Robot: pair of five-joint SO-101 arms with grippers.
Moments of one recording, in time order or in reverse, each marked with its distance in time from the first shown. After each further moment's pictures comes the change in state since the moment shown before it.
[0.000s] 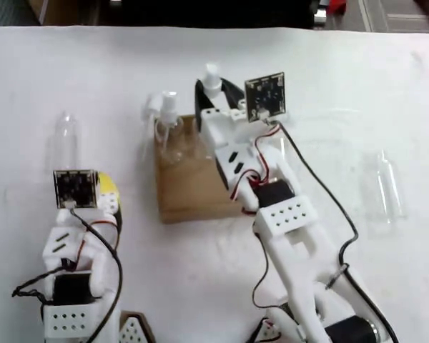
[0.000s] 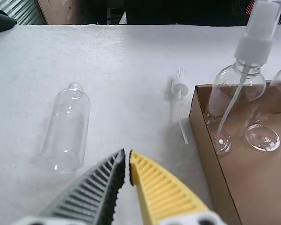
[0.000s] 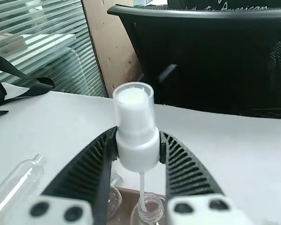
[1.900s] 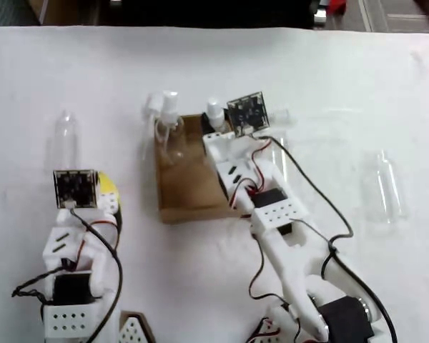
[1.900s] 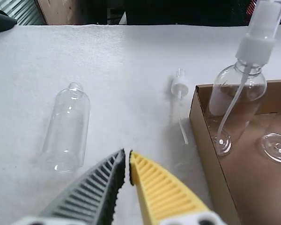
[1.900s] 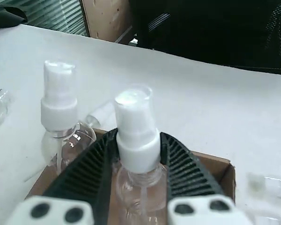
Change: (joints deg) left arm 0.0 0.0 0.0 0.0 0.0; right arm 0.9 7.5 8.9 -5.5 7.7
